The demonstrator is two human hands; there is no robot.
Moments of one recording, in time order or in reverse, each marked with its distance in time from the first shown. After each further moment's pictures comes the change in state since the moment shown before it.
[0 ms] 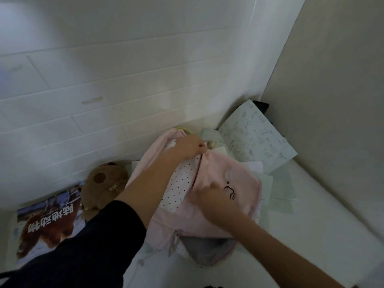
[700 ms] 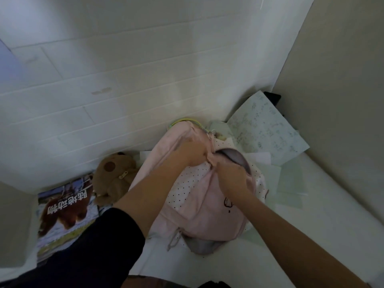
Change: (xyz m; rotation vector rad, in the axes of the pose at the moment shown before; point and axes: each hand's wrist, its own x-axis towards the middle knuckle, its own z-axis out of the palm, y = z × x) left_hand -0.042 0.015 0.016 0.301 -0.062 -0.111; right_hand 0.018 0.041 0.011 0.056 0.132 0.508
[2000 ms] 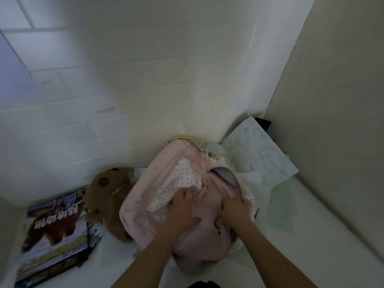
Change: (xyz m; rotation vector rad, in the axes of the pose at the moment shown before) left_hand -0.063 0.024 0.120 -0.293 0.141 -0.243; right_hand -0.018 0.036 0.024 0.071 -0.208 0.037
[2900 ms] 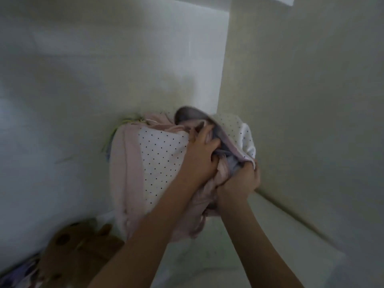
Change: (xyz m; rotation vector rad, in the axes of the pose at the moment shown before) left_hand 0.007 0.187 -0.189 -0.206 0.790 0.917; right_hand -0.082 -0.028 -0.196 1.881 1.328 0.384
